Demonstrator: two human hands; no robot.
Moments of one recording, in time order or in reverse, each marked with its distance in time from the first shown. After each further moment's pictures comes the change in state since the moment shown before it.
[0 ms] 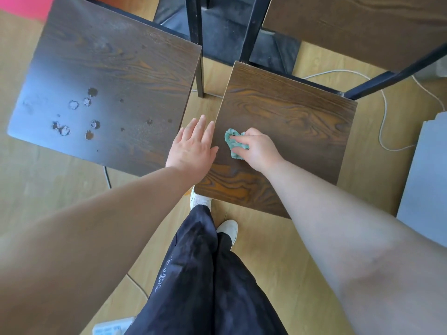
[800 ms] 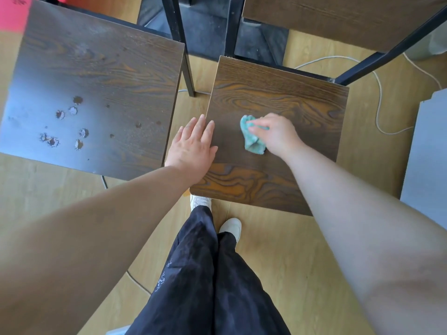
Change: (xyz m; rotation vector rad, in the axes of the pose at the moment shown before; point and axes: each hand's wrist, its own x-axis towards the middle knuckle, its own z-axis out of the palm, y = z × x) left_hand 0.006 0.013 0.003 0.032 -0.009 0.077; right_hand -0.003 0.032 -0.045 0.140 0.148 0.141
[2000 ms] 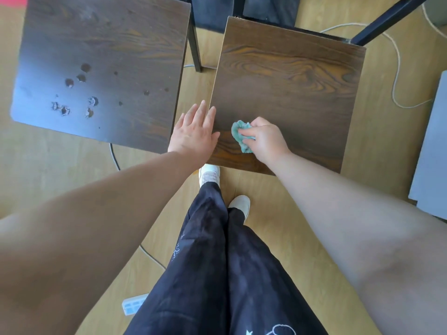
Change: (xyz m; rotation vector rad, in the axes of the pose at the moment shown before) left_hand -0.045 -0.005 0.018 0.011 -0.033 -0.031; right_hand -0.072 0.006 0.082 0.149 -0.033 0.098
